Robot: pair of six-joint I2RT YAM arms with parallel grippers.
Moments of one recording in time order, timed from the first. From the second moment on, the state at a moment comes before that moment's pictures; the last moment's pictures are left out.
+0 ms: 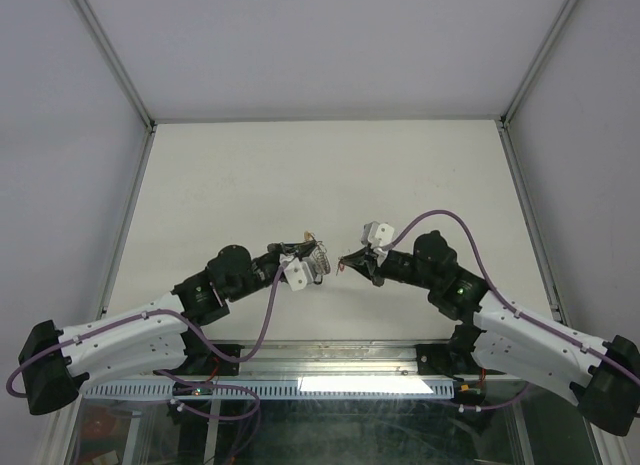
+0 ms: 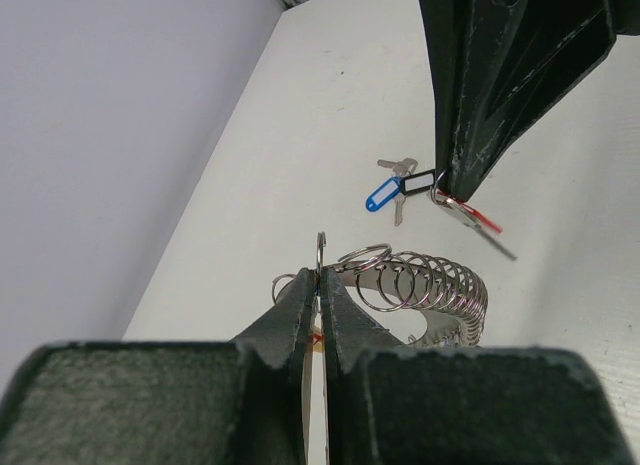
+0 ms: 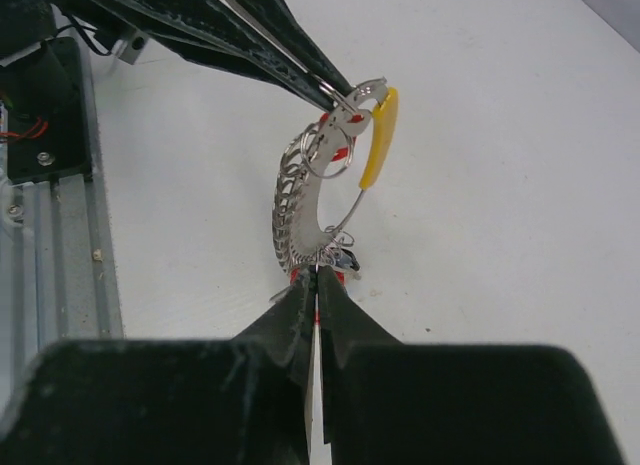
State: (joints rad) left arm -1.02 0.83 0.49 0.25 0.01 0.63; right arm 0.87 0.80 0.47 0.13 -0.33 -0.17
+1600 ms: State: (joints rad) left arm -1.01 0.85 0.49 0.26 0.00 0.59; right arm 0.89 1.02 0.64 0.24 -0.43 -0.19
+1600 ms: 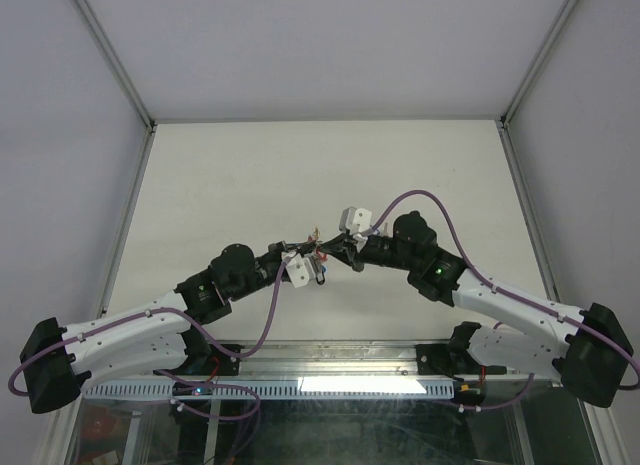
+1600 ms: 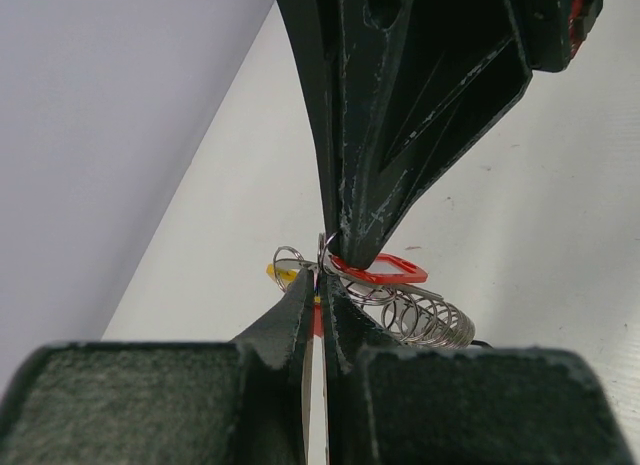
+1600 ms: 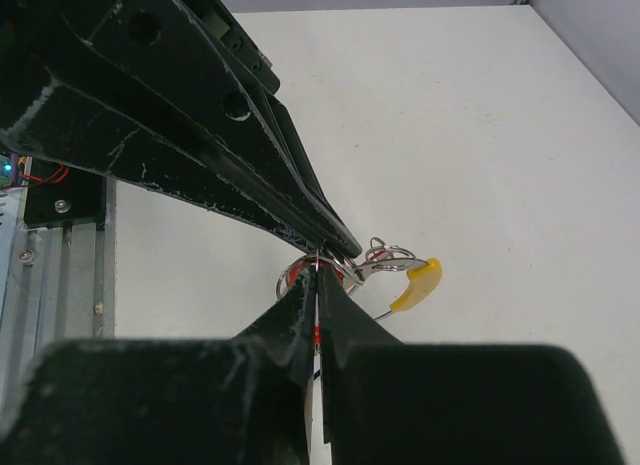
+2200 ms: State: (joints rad) left arm -1.01 0.85 0.49 0.26 0.00 0.59; right arm 0.90 1.03 0.64 0.22 -0.33 -0.19
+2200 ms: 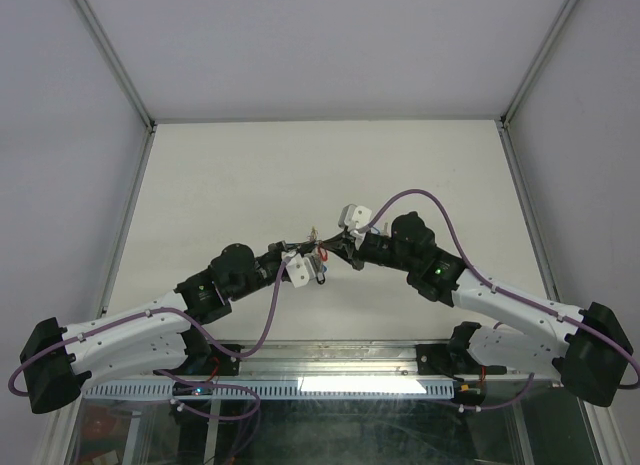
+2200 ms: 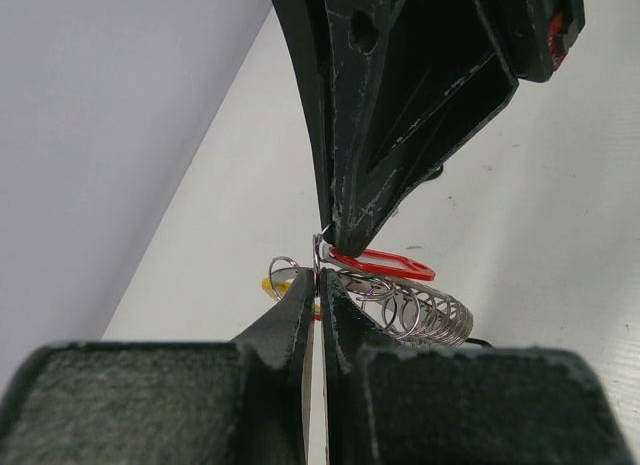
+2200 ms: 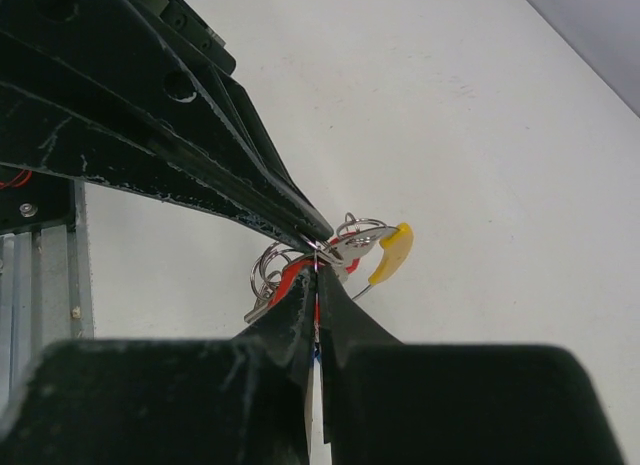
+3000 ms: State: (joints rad) left arm -1.01 0.85 0.49 0.26 0.03 0.60; right arm 0.90 1.03 0.64 0.20 -0.28 -0.12
